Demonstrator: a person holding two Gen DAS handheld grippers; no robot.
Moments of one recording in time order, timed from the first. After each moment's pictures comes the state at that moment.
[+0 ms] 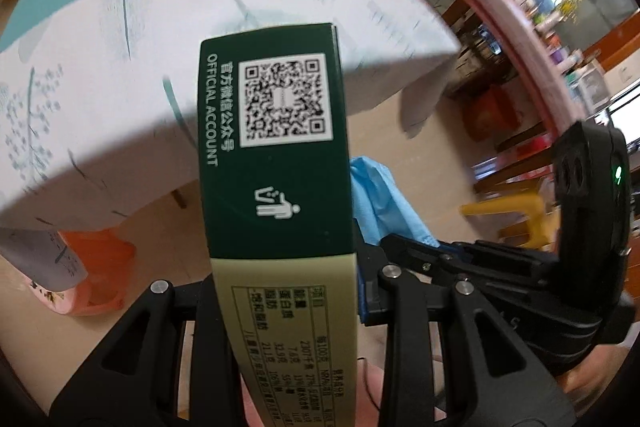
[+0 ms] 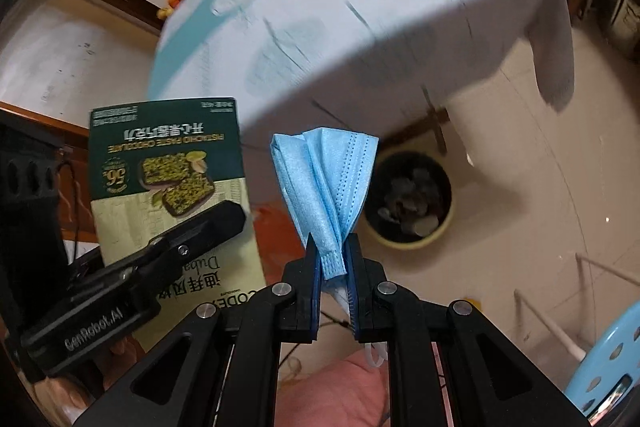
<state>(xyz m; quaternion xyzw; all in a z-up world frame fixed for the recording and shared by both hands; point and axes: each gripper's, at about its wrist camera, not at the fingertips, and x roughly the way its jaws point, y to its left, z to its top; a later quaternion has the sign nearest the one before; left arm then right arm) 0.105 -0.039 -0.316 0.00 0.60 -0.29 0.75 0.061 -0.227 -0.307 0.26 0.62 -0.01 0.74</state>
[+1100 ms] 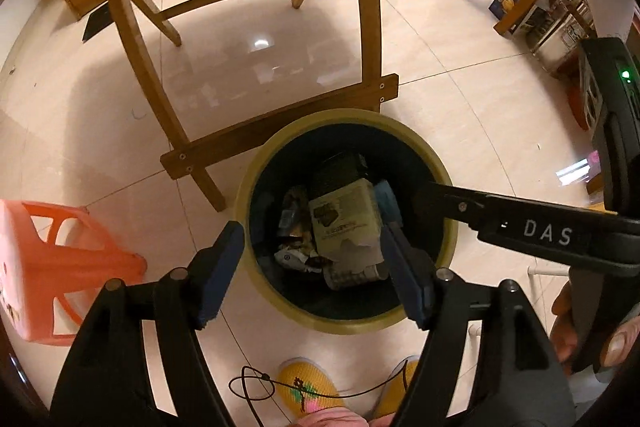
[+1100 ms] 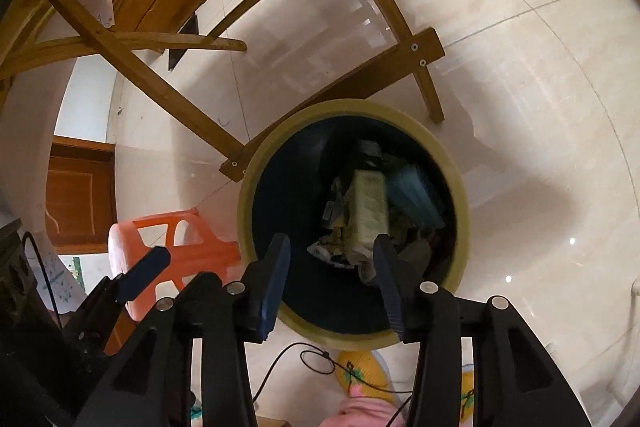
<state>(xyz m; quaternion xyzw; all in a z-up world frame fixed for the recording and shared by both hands) 0.151 -0.046 -0.671 0.07 0.59 -0.18 0.78 0.107 -0.277 -0.661 0.28 0.63 -0.01 0.72</state>
